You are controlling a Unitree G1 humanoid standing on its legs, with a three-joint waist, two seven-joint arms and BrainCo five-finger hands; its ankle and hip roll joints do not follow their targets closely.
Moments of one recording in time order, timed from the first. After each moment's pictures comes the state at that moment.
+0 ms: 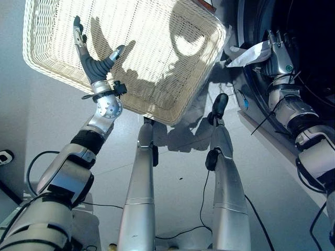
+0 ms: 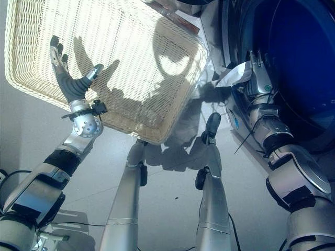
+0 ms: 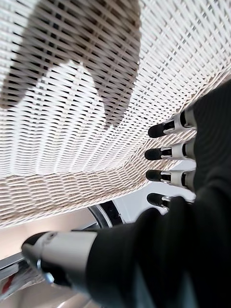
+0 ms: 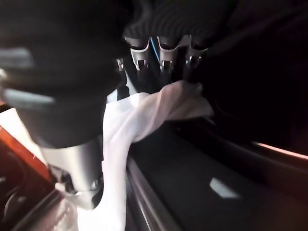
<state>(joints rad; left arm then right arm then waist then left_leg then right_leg) -1.00 0.60 -0.50 0.74 -0.25 -0.64 0.91 -1.20 -0.74 0.72 1.11 -0.46 -0.03 -0.76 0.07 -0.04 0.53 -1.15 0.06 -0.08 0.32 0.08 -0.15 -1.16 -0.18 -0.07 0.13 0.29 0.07</state>
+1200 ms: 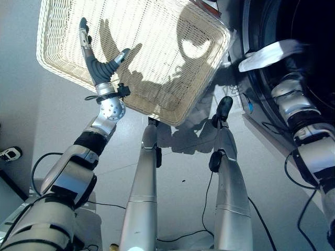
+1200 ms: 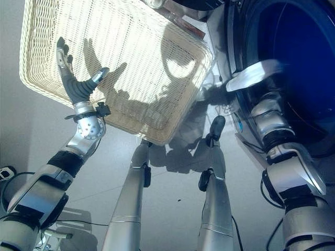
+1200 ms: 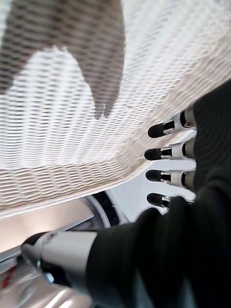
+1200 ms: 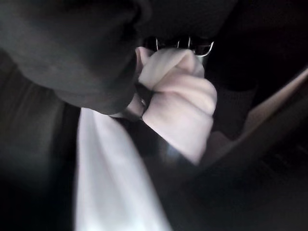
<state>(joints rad) -0.91 0.60 -0.41 0.70 -0.21 -0.66 0.89 -1.21 -0.77 0.20 1.10 0.66 -0.19 -0.82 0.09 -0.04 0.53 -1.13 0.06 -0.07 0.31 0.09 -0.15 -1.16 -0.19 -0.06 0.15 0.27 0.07</state>
